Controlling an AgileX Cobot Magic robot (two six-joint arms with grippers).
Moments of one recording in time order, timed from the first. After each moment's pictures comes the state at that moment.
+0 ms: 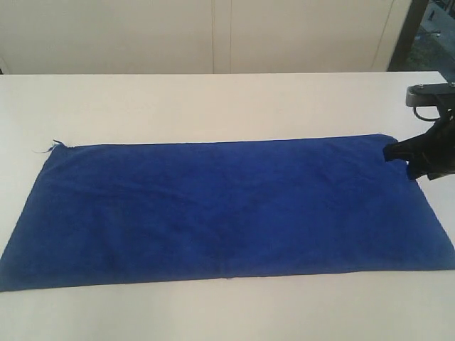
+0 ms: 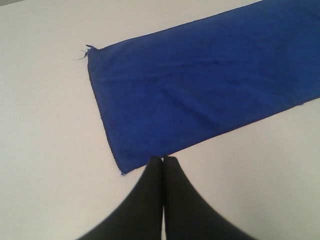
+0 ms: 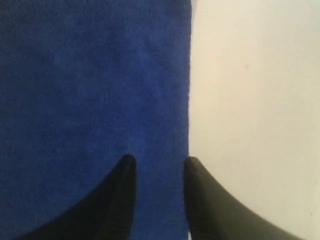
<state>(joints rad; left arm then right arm) -0.16 0.08 -0.62 -0.15 1.18 0.20 -0.23 1.82 -1.07 0.04 0.53 -0.13</state>
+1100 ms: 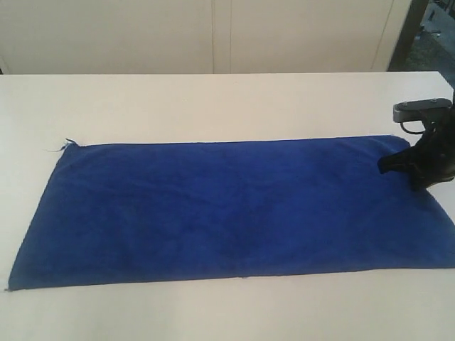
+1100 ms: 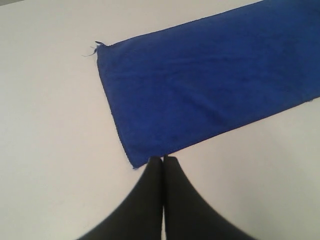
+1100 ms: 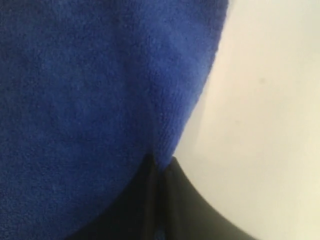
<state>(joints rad) -0.16 0.08 -0.62 -0.15 1.18 0.20 -0.23 1.98 -1.17 -0.08 0.56 -0.09</state>
